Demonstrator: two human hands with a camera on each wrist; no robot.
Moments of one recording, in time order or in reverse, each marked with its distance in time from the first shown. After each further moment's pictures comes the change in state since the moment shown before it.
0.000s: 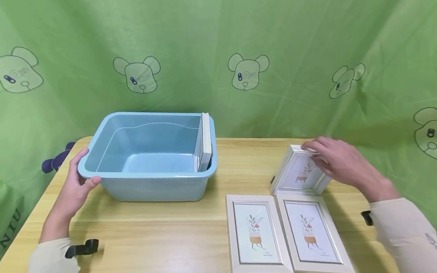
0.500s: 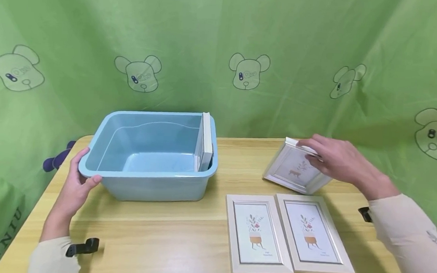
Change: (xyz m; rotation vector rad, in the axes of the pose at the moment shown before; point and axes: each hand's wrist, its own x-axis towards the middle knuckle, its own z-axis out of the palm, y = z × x) left_hand -0.001 0.000 0.000 -0.008 0.008 0.003; right_hand 0.020 -0.014 -0.014 0.021 -0.017 -0.020
